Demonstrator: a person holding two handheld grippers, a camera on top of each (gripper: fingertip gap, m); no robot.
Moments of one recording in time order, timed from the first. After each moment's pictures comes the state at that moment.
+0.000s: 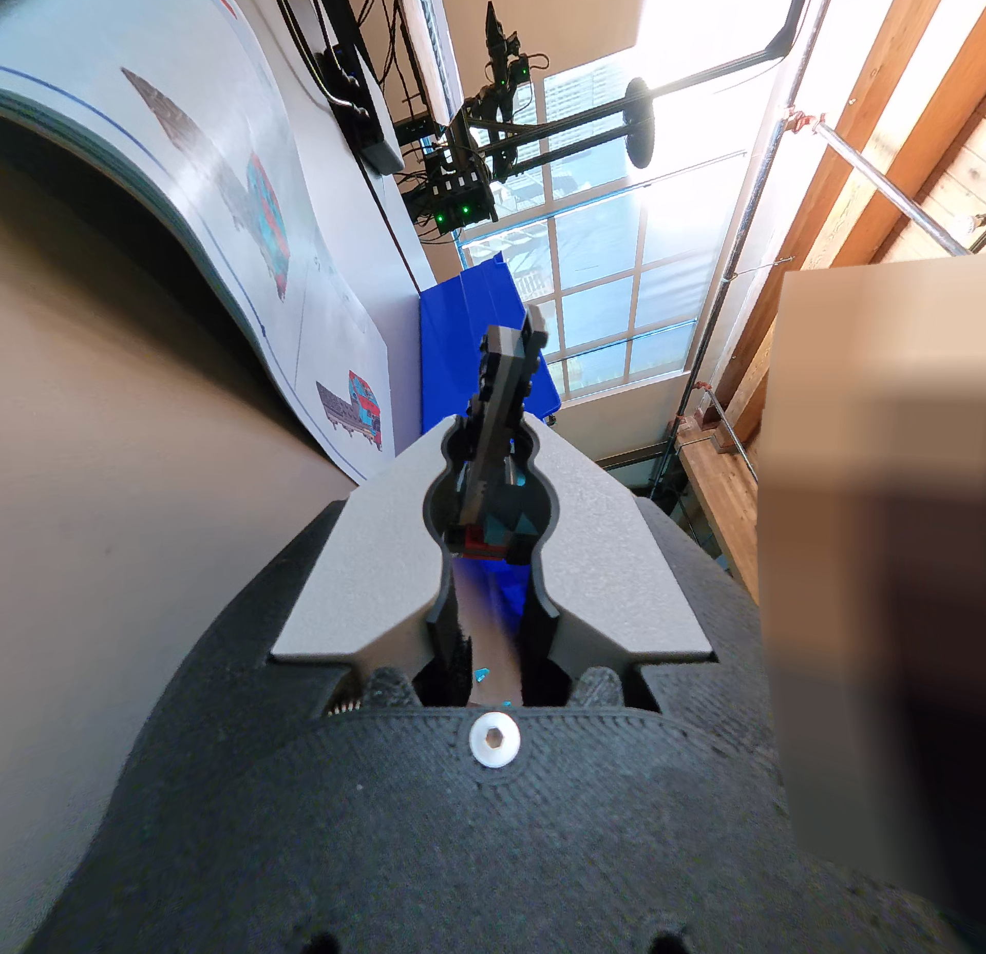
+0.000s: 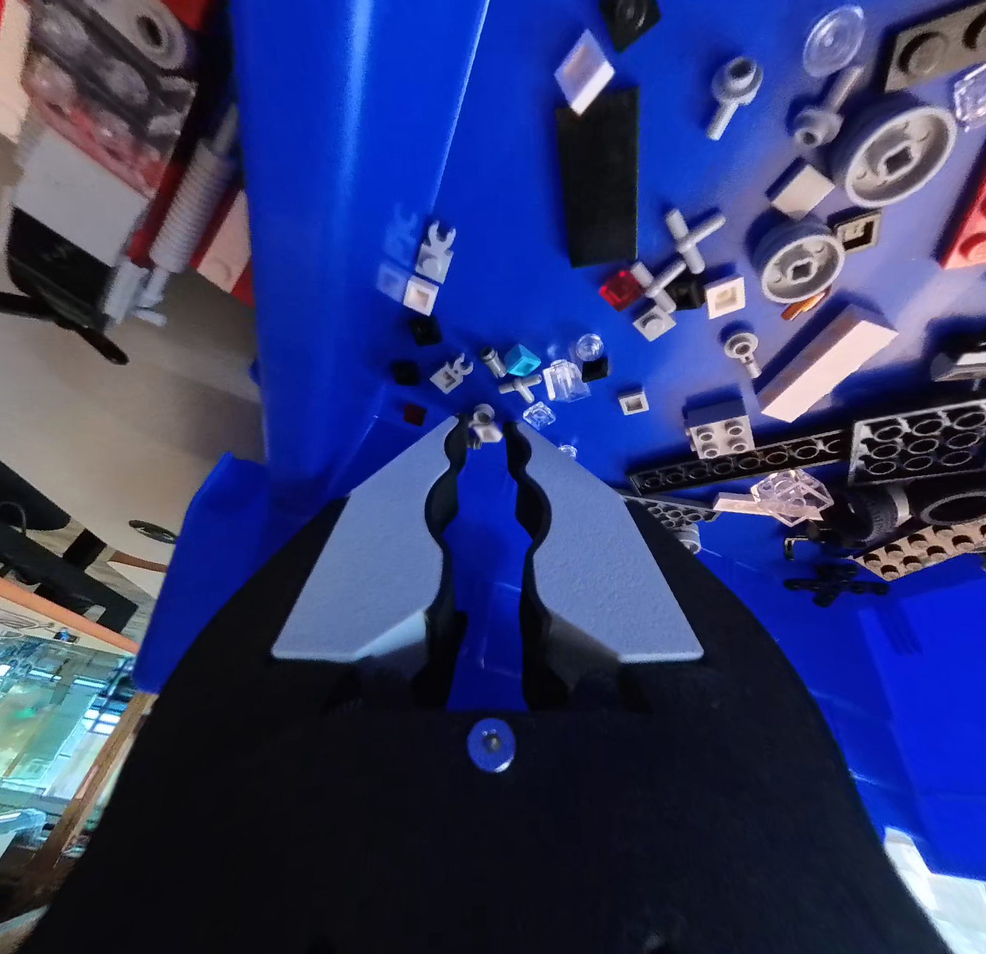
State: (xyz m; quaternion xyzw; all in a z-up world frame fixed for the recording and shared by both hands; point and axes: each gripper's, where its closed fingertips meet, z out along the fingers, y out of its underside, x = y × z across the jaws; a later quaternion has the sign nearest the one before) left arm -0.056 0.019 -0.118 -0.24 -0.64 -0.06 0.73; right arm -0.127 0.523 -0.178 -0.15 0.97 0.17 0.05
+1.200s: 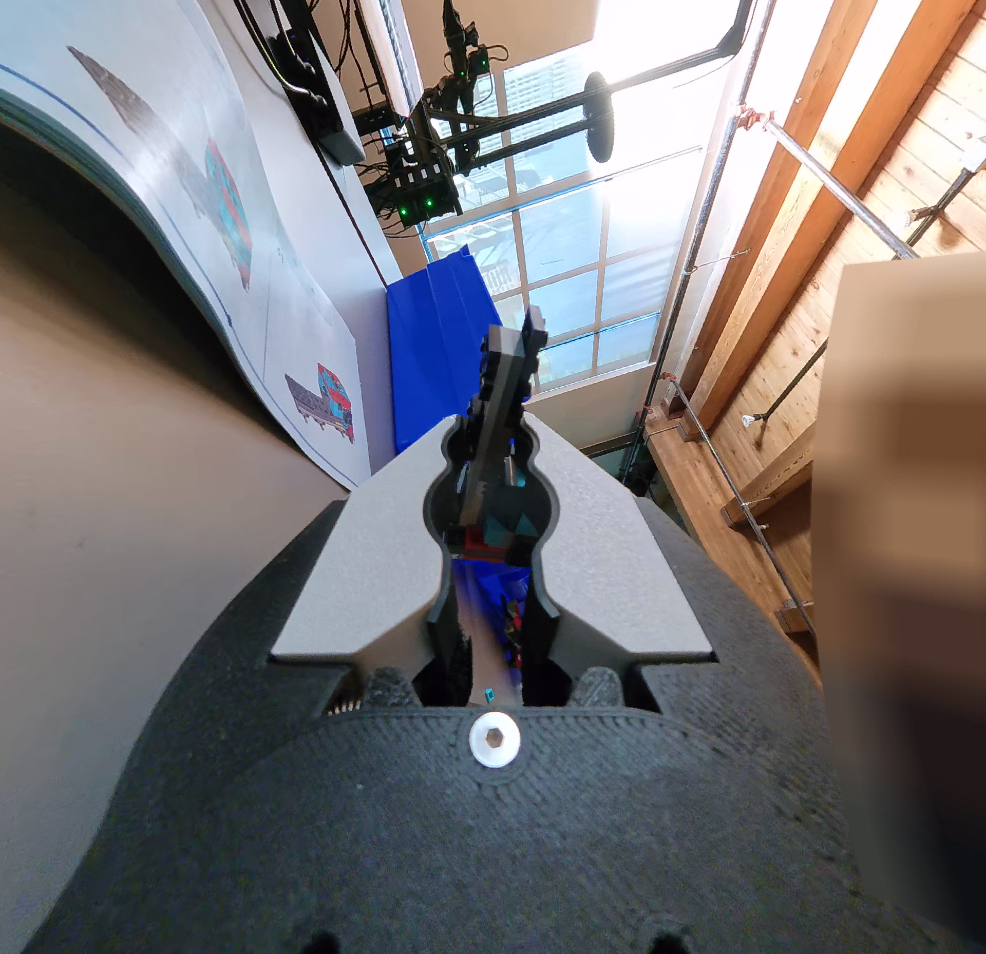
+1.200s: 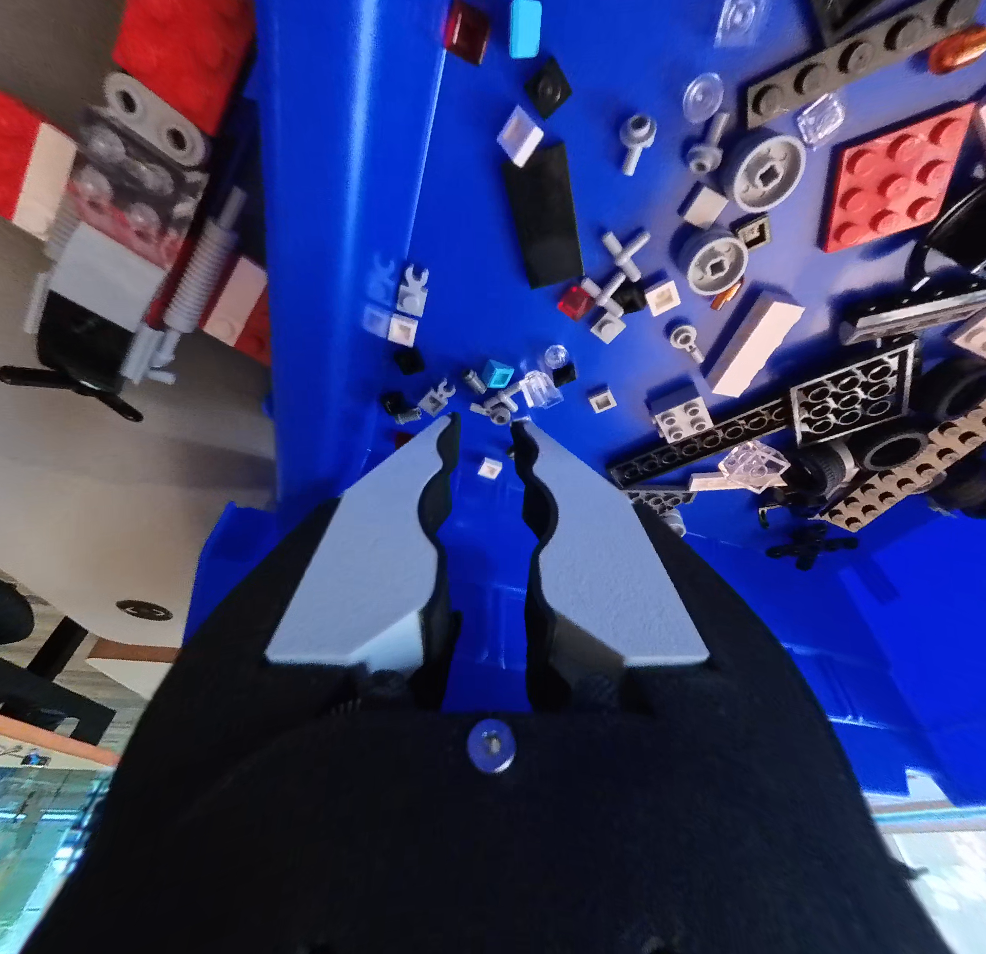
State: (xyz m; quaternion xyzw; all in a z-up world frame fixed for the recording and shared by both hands) left arm -0.049 0.021 -0.110 -0.24 -0.61 -0.07 0.75; right arm -0.132 0.508 -0.172 -0.11 0.99 0.12 -0.01
